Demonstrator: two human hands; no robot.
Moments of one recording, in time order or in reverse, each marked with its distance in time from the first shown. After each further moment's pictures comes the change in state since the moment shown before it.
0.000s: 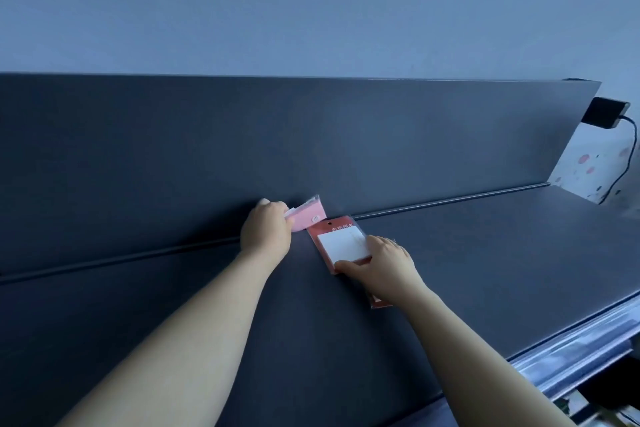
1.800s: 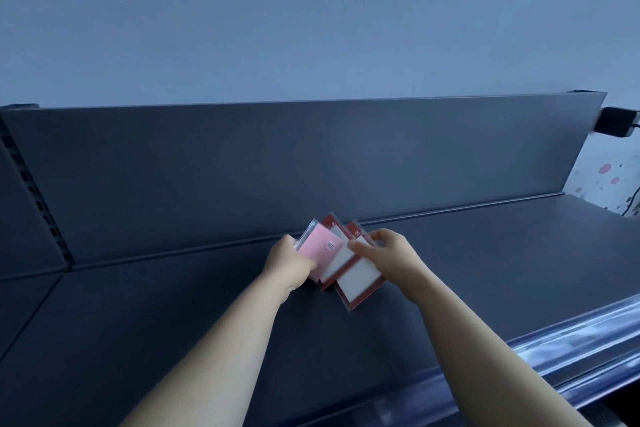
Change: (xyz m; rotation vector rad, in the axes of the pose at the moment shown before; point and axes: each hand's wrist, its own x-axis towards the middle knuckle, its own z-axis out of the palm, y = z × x) left_hand -0.078 0.016 -0.026 -0.527 -0.250 -0.336; right_hand -0.020 -0.014 -0.028 0.759 -0.102 0.110
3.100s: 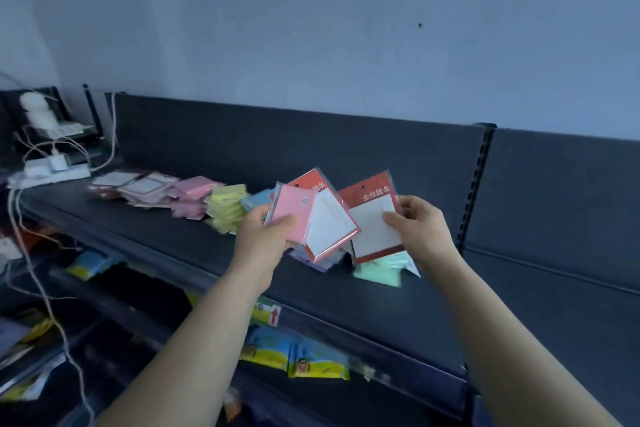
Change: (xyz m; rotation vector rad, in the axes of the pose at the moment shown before) left_hand -0.266 -0.224 -0.498 -0.618 0.896 0.047; right_hand -0.239 -0.242 0.446 0.269 -0.509 -0.403
